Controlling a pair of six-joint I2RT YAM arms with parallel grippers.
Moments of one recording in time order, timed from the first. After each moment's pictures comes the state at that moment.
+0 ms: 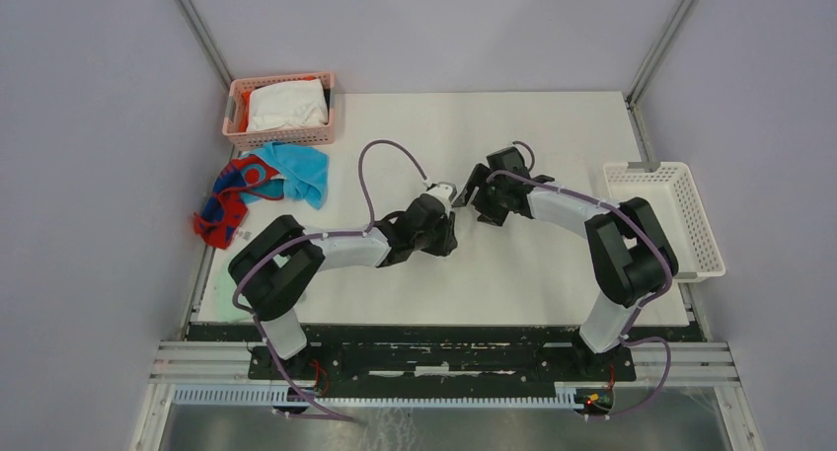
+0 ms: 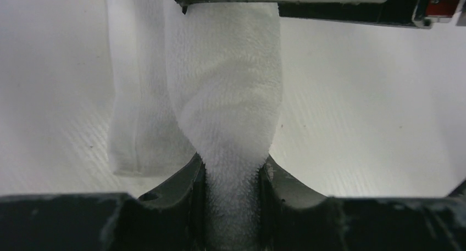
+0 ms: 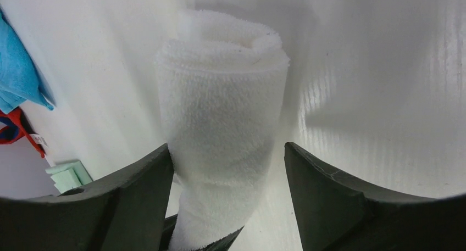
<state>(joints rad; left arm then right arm) -0.89 1.74 0.91 0.10 -0.09 -0.46 0.45 1.74 1.06 -0.23 -0.09 0.90</state>
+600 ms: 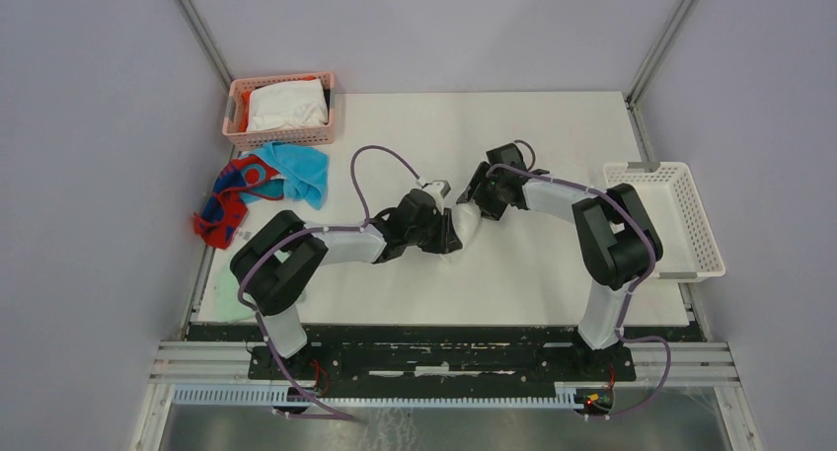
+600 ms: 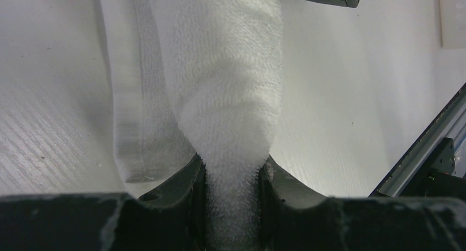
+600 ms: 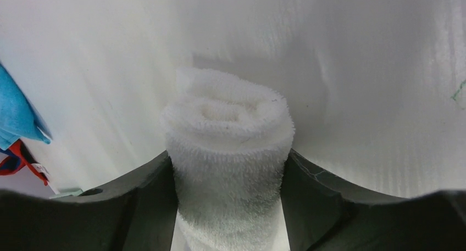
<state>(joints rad) -0.80 1.77 0.87 0.21 0.16 -0.60 0.41 1.85 1.10 -0.18 -0.09 0.93</state>
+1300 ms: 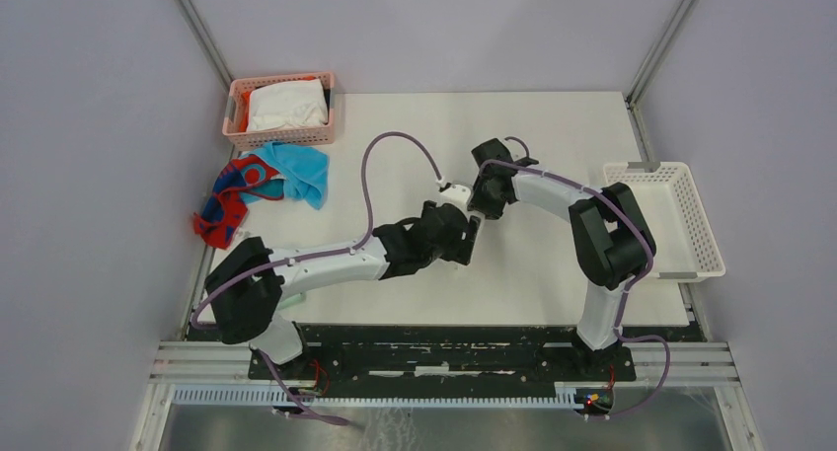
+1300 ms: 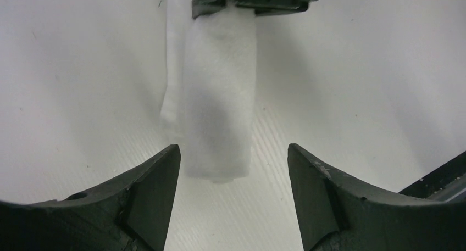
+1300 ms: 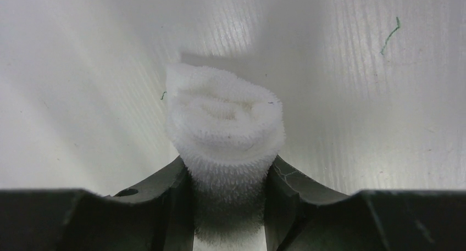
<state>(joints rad) -1.04 1.56 1.01 -0.18 -0.33 -0.51 0.47 1.88 1.26 -0.50 0.09 0.87</state>
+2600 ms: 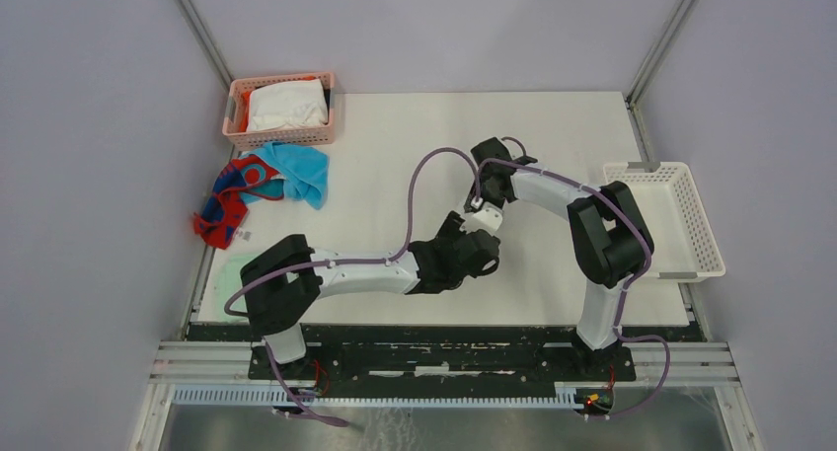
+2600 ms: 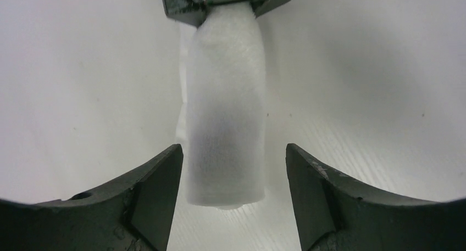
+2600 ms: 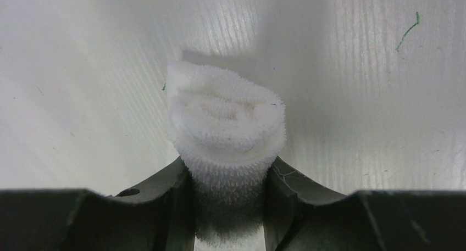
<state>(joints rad) -1.18 1.73 1.09 -0.17 -0.62 -0.32 0.48 1.90 1.28 -0.53 0.06 0.84</state>
